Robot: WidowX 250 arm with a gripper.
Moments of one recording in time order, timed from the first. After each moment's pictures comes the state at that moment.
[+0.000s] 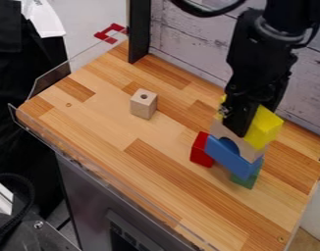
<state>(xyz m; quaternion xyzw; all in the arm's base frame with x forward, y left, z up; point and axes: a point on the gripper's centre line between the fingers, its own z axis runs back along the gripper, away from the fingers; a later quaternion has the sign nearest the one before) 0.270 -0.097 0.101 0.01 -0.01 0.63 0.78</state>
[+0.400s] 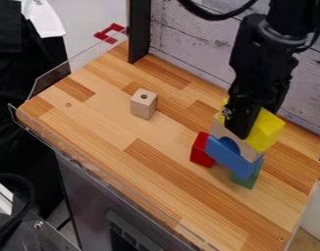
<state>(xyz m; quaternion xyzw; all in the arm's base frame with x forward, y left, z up) 0.276 -0.100 0.098 0.01 0.00 0.63 0.78</state>
